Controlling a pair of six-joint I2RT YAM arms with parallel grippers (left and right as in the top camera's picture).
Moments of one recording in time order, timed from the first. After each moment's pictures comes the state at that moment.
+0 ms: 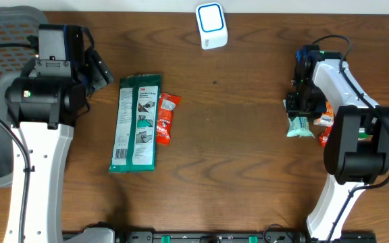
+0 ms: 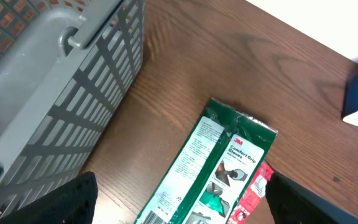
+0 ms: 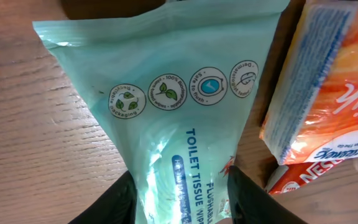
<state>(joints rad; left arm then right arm) -0.05 1.40 1.64 -1.17 -0.27 -0.51 0.00 2.11 1.57 -1.18 0.13 0.12</state>
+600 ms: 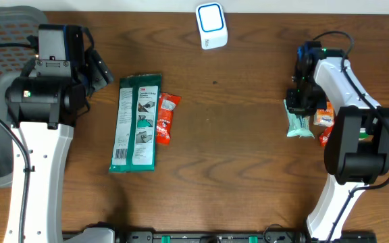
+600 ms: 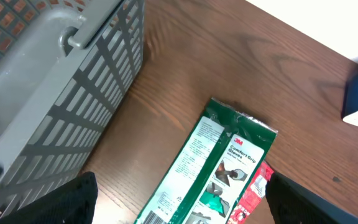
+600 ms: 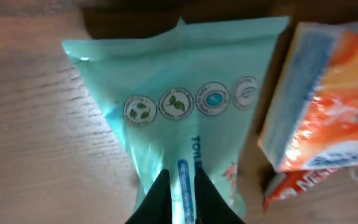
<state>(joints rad) -0.05 1.40 1.64 -1.17 -0.27 -0.51 -0.01 2.10 1.57 -1.16 0.12 0.10</state>
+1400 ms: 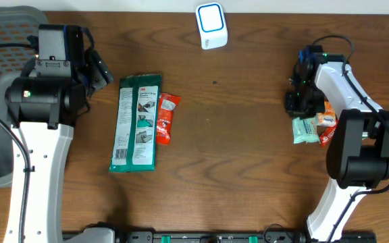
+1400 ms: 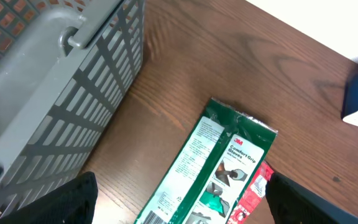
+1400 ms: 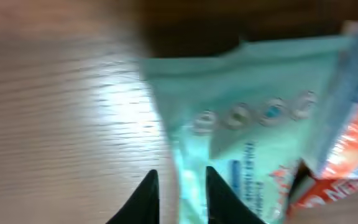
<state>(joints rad) -0.05 1.40 1.64 -1.17 -0.27 -0.51 -0.01 2.06 1.53 -1.13 0.03 0.06</state>
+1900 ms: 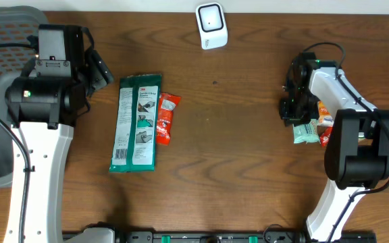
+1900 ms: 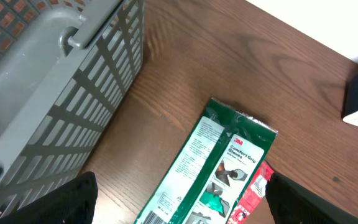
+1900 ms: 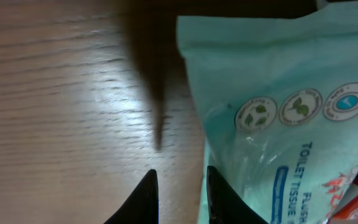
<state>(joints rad) -0.05 1.40 1.64 -1.17 -0.27 -0.51 0.01 2.06 1.44 -1.07 0.03 0.05</state>
